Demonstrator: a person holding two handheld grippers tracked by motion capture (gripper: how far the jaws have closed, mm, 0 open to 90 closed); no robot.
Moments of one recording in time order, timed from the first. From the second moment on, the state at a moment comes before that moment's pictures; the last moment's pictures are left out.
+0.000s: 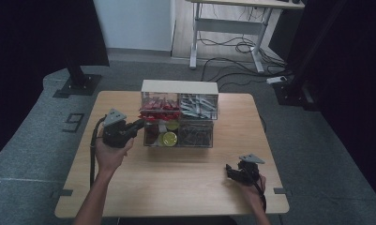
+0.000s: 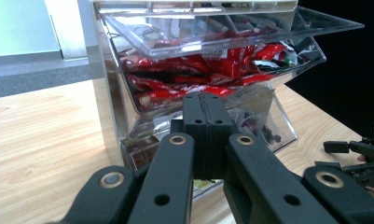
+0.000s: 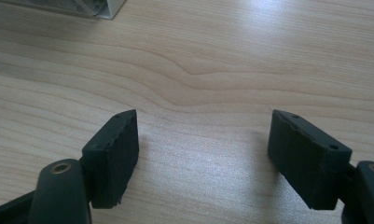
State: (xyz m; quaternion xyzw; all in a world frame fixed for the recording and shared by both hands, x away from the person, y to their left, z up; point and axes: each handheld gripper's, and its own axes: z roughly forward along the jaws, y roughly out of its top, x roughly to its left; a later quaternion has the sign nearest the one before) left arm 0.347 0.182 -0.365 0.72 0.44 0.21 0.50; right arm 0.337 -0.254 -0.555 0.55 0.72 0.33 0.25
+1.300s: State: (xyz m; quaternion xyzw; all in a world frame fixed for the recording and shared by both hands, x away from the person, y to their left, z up) left arm 0.367 0.165 -0.348 0.73 0.43 0.20 0.50; right arm 0.337 -0.254 -0.554 0.55 0.72 0.33 0.25
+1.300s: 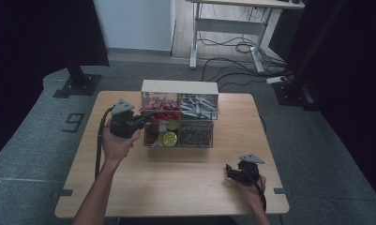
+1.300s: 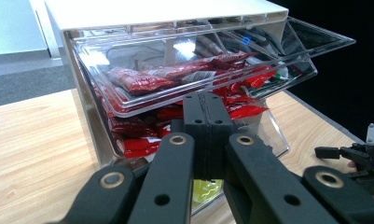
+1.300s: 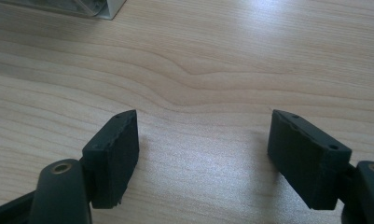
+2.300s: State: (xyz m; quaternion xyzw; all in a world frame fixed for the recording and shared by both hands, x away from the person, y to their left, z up) left arm 0.373 0.164 -0.346 0.74 0.43 0.17 0.50; right arm 0.337 -0.255 -0.554 0.55 0.72 0.33 0.25
